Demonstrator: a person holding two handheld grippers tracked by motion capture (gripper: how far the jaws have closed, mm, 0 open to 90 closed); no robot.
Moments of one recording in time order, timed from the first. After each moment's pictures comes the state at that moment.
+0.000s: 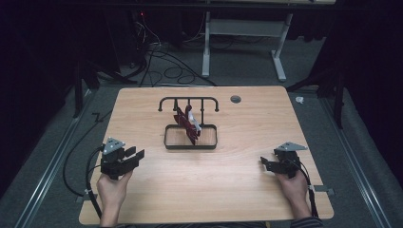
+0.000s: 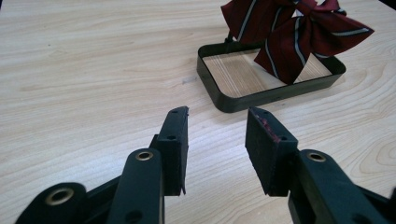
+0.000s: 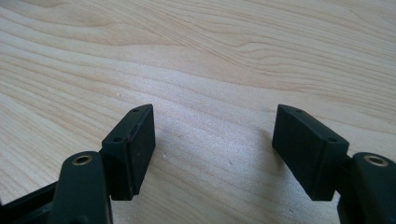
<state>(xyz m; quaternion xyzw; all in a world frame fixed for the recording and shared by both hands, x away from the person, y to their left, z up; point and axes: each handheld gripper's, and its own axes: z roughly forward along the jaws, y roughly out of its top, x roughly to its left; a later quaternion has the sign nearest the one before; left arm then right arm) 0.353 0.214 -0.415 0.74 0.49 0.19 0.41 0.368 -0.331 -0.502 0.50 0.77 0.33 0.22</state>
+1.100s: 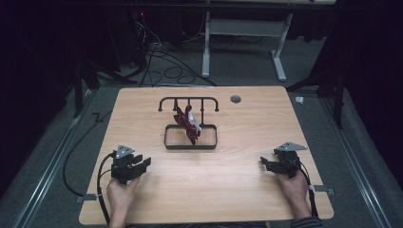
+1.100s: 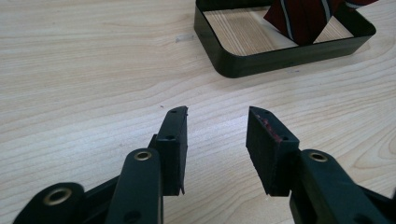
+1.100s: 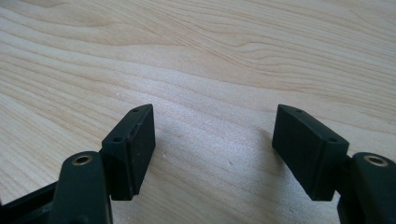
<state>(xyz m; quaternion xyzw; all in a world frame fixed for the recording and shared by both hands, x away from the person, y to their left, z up) 0.358 0.201 -0.457 0.75 0.51 0.16 0.39 0.368 -0.331 -0.502 0.50 0.77 0.33 0.22</state>
